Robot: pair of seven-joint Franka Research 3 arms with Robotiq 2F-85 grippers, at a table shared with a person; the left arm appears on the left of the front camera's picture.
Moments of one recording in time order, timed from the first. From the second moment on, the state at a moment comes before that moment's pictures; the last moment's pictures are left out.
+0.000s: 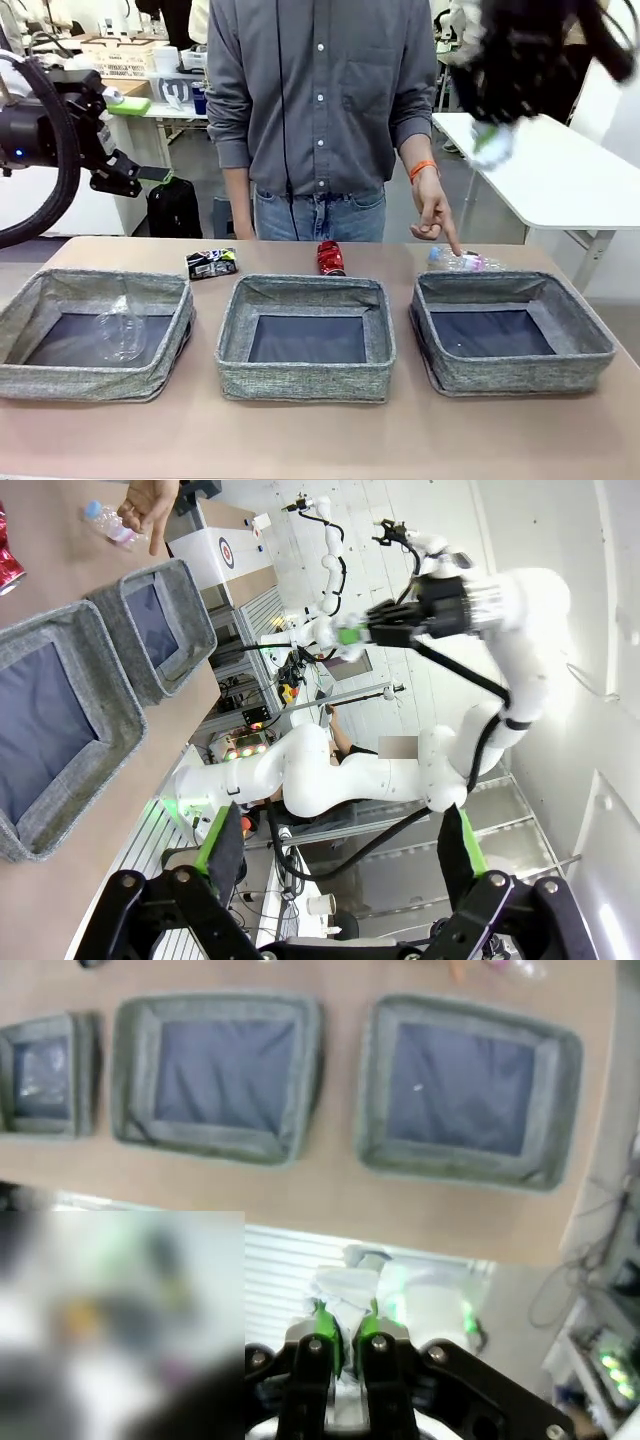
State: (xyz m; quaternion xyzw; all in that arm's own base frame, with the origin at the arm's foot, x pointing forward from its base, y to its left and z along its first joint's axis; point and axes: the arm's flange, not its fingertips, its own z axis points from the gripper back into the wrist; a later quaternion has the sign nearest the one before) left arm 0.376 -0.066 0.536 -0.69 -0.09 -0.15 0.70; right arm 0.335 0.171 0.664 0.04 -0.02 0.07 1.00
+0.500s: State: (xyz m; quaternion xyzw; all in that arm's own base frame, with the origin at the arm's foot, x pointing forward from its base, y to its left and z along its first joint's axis) left arm 0.376 -0.066 0.536 -0.69 -0.09 -0.15 0.70; right arm 0.338 0.081 0.465 0.03 -0.08 -0.03 1.00
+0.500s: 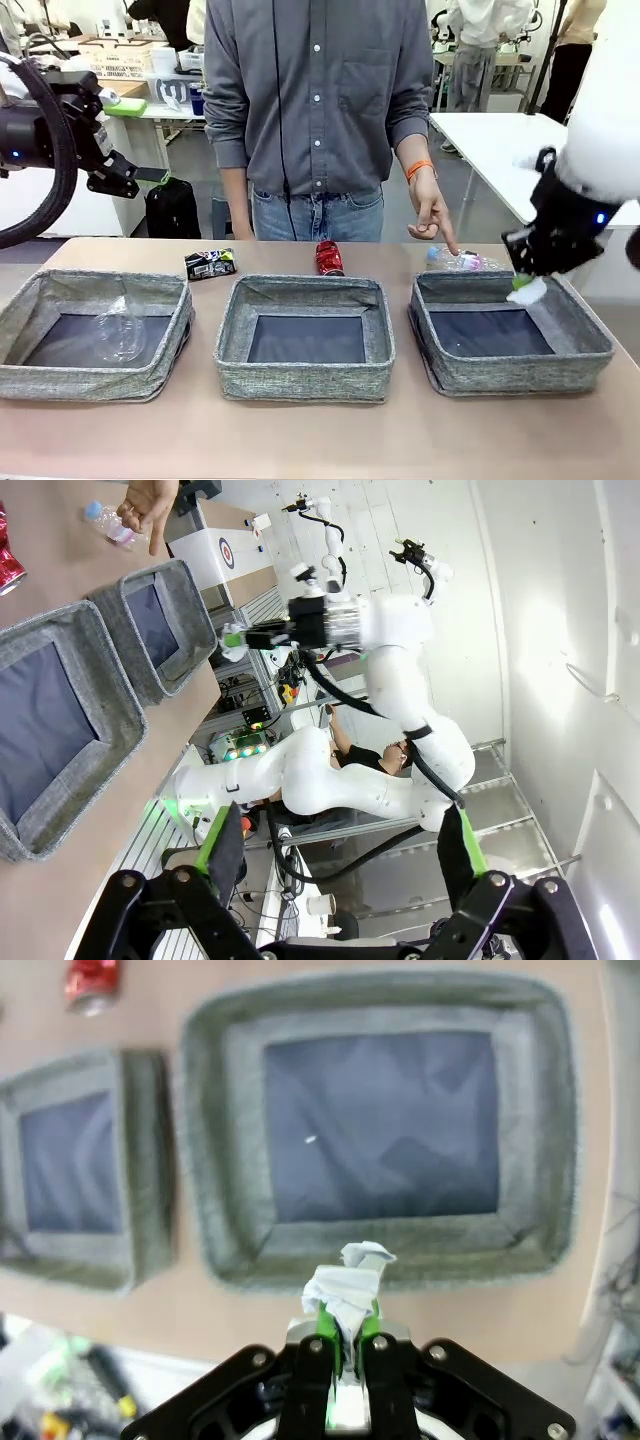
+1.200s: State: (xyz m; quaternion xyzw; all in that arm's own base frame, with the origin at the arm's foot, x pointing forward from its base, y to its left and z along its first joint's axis) left arm 0.376 -0.066 0.536 -0.69 -0.09 -0.15 0.70; right arm 0.373 0.087 0.409 0.00 -0.06 -0.18 0.98
